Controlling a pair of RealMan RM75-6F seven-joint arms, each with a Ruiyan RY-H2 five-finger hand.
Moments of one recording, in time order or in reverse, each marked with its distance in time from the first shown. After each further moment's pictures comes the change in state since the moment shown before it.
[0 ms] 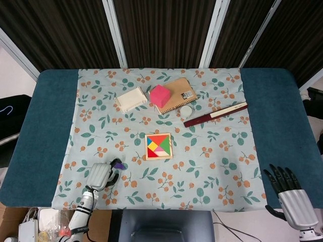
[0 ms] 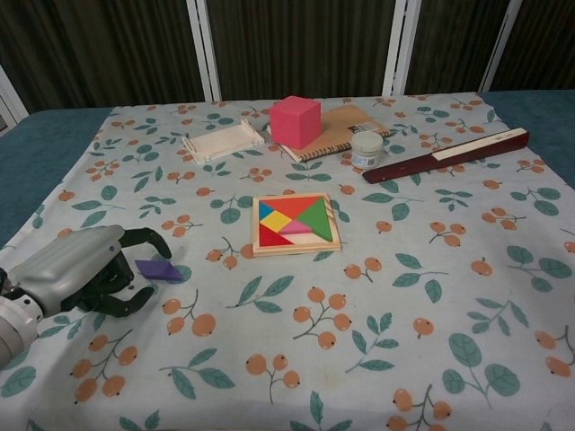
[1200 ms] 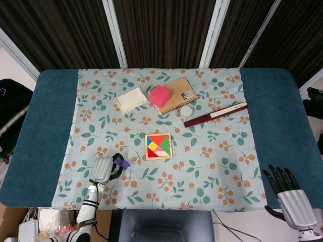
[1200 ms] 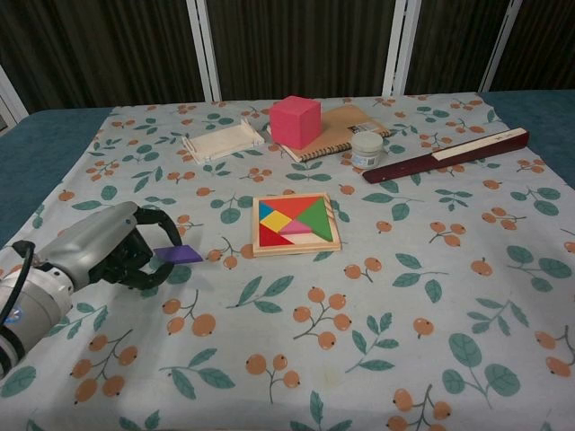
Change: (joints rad) left arm -0.058 -0.058 -0.081 -0.049 -0.153 0.005 0.007; right arm 0.001 -0.004 -0.001 -0.004 -0.002 -0.010 -0.014
